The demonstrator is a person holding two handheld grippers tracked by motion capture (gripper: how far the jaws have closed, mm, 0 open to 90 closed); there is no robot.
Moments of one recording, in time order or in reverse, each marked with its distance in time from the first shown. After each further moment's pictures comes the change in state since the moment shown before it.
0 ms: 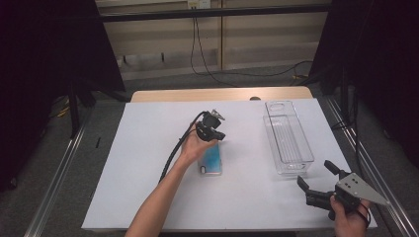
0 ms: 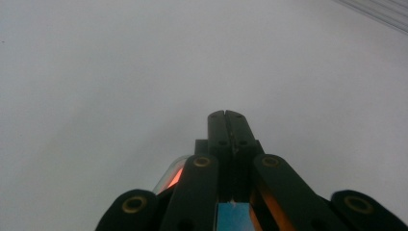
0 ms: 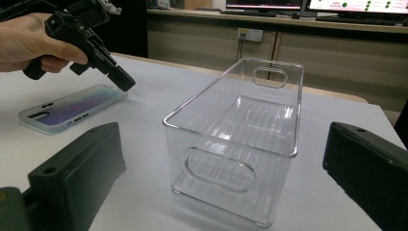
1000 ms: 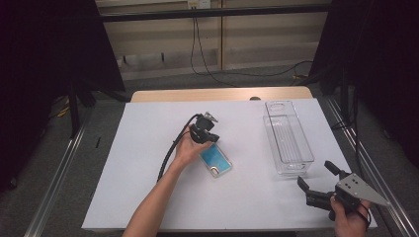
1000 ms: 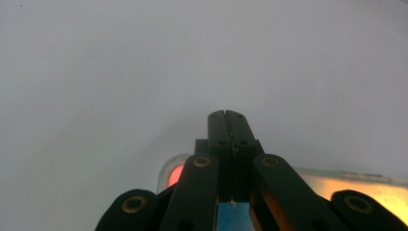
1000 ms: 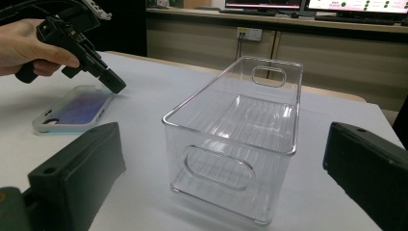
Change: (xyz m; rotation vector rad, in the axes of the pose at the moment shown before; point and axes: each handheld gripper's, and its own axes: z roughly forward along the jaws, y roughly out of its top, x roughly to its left) left arm 0.010 -0.021 -0.003 -0.009 0.012 -0.042; right arm 0.000 0.000 -0.001 0.003 -0.004 -0.001
